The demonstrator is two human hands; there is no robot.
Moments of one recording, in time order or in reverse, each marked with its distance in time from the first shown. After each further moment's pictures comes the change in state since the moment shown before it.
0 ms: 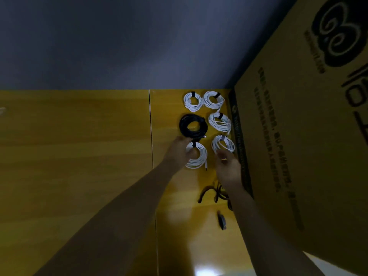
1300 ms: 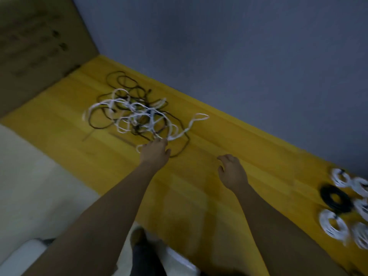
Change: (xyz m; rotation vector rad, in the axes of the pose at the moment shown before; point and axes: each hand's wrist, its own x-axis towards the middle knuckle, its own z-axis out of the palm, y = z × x) left_hand -0.361 -0.295 -0.279 0.405 0.550 -0.588; right_hand -0.200 -0.226 0.289 -0.782 -0.536 -0.923
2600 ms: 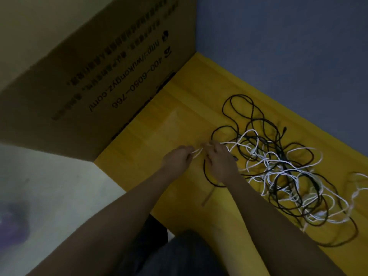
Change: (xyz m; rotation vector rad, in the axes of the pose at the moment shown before) left_hand 0.194 -0.460 -0.068 -0.340 -0.203 0.007; right_hand 0.329 -0.487 0.149 -0.068 -0.155 -0.320
